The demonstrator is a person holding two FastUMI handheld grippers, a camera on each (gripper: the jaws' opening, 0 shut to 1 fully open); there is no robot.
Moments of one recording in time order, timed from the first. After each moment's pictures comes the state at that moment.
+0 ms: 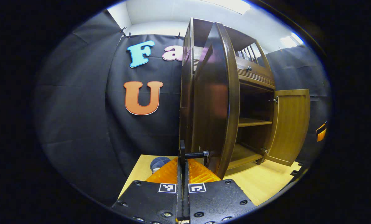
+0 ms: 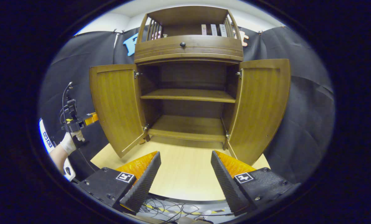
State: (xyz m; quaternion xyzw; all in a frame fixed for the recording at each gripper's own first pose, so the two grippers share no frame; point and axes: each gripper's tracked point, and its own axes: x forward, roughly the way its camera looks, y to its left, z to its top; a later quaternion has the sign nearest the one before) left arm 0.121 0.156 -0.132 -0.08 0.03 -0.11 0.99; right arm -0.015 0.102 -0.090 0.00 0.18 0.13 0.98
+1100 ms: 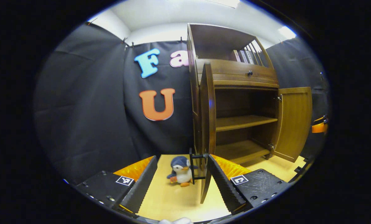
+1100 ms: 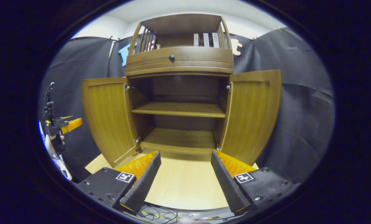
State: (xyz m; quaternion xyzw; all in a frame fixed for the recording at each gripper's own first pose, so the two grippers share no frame) left arm 0.029 0.184 -0.050 -0.01 0.04 0.01 1.00; right arm 0.014 0.066 -0.039 0.01 0.11 0.10 0.99
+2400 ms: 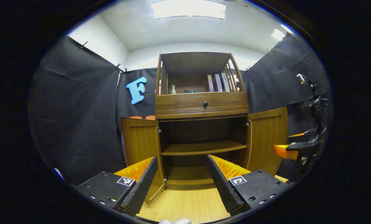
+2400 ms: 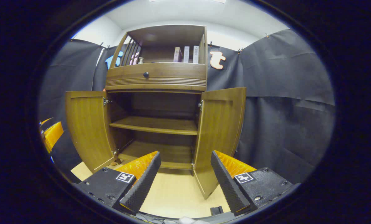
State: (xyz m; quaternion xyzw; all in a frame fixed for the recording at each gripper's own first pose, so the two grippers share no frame) left arm -0.046 -0.058 0.031 -0.01 -0.06 0.01 1.00; right arm 0.032 -0.016 -0.014 -0.01 0.05 0.04 1.00
